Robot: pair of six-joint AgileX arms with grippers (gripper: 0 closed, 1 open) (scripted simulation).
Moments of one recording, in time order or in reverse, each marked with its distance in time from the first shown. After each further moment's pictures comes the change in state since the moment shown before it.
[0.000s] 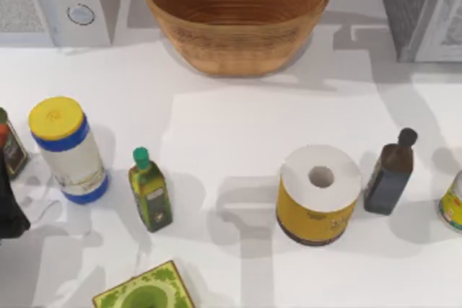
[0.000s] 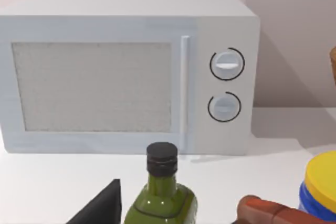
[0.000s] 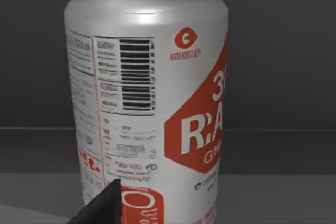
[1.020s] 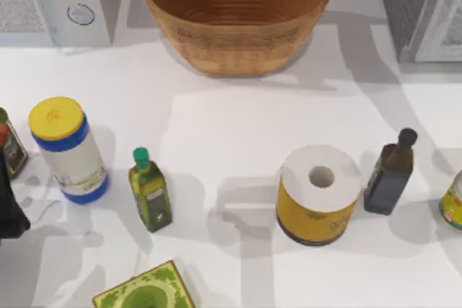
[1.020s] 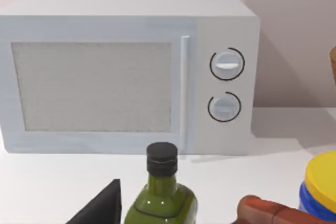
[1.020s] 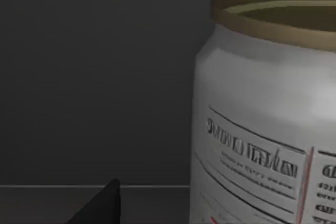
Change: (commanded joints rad) left arm 0.000 0.000 0.000 0.000 0.000 0.000; right arm 0.055 0.295 0.279 0.022 0.074 -0.002
